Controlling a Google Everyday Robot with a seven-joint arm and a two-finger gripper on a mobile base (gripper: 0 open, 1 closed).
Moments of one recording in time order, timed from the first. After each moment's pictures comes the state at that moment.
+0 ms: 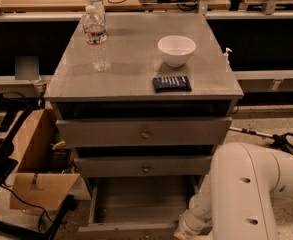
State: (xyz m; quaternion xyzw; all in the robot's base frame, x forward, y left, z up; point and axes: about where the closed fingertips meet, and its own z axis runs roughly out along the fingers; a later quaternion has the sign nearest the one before) arm 0.413 -0.150 0.188 -0.54 0.82 0.17 0.05
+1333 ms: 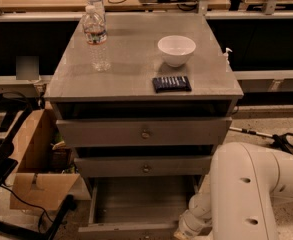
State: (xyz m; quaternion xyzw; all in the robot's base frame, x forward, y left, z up) arm 0.413 -0.150 0.189 -0.54 0.82 0.17 0.05
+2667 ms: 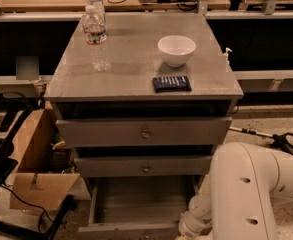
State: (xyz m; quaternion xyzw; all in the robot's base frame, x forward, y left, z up) arm 0.413 -0.150 0.189 -0.54 0.82 0.17 0.05
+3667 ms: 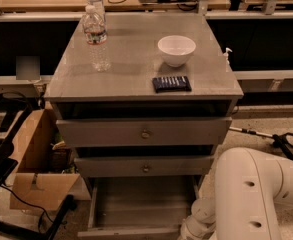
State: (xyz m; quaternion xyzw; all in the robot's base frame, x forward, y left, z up) arm 0.385 -0.153 0.176 -0.52 0.83 0.20 0.03
